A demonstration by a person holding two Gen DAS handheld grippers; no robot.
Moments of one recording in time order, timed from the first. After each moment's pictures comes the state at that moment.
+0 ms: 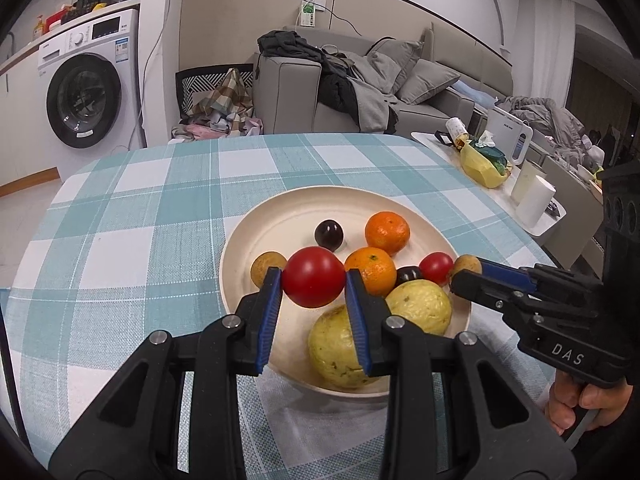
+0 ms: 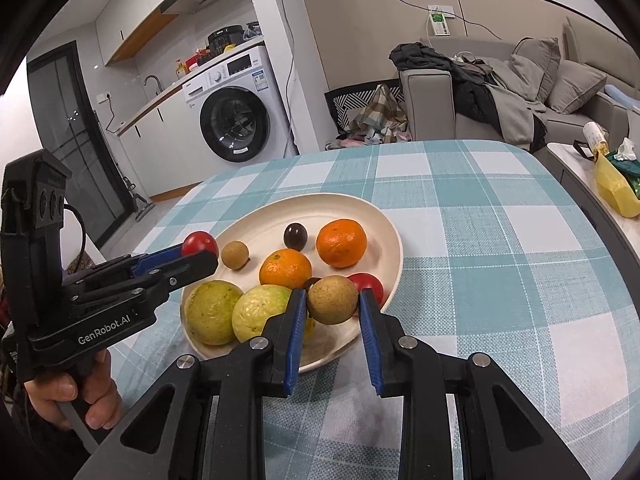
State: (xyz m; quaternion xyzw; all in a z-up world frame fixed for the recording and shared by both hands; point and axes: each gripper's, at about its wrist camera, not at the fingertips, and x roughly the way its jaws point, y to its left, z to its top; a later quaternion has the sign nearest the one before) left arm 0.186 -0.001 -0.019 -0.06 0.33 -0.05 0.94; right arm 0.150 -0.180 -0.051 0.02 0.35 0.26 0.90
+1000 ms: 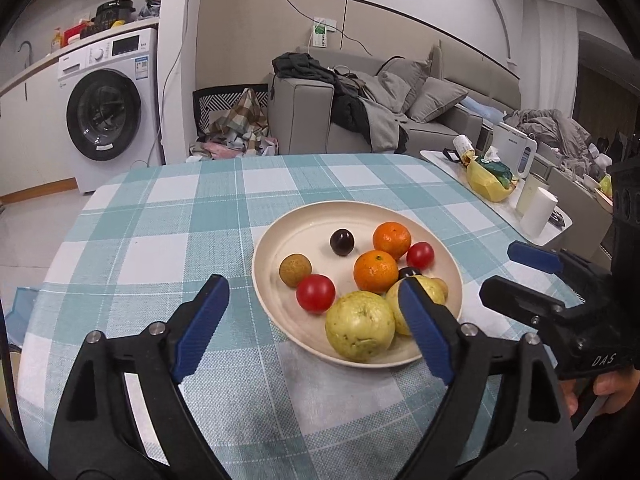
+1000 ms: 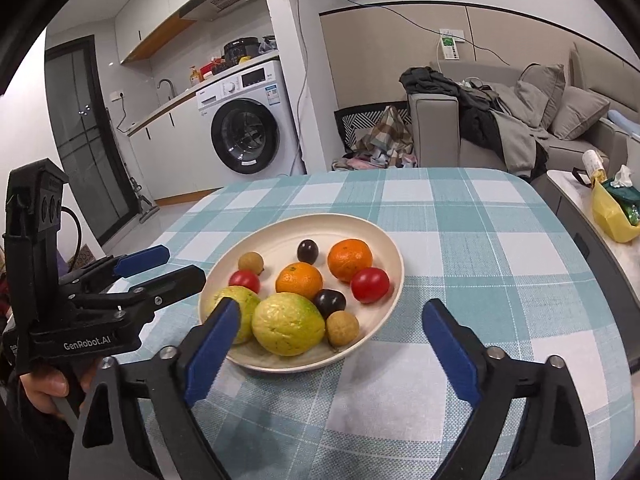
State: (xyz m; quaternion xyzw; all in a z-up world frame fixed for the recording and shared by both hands) left arm 0.138 0.008 0.003 -0.05 0.29 -0.02 0.95; right arm 0.128 -0.183 -0.031 0.00 0.31 0.27 0.91
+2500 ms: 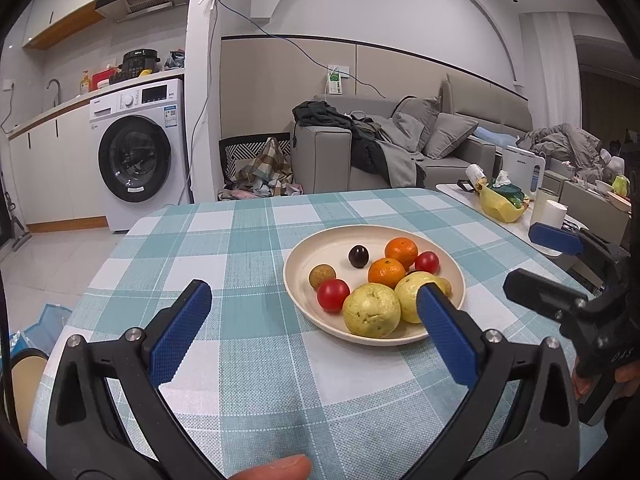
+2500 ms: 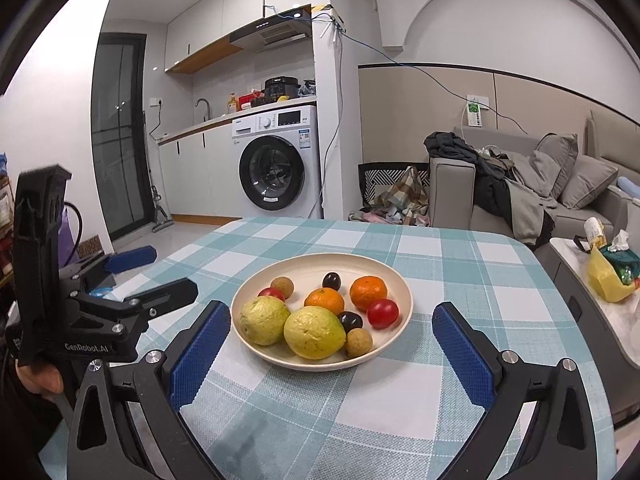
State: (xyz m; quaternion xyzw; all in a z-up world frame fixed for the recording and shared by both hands) left arm 0.069 -0.003 0.008 -0.02 0.20 0.03 0.98; right arm 0.070 -0.188 -0.018 -0.05 0.19 0.30 0.93
